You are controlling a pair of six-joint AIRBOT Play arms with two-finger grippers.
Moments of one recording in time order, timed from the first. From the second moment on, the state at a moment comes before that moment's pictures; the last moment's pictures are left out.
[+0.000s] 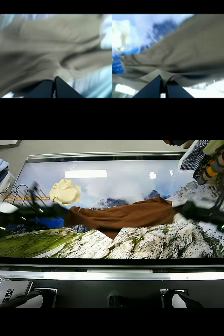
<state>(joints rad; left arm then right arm) 0.12 -1.24 1.15 0.57 -1.10 -1.17 -0.41 -1.05 1.10 -0.60 1.17 1.19</state>
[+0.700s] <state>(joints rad) 0.21 -0.64 1.79 1.19 -1.19 -1.64 -0.41 -0.57 1.70 -0.87 1.13 1.53</state>
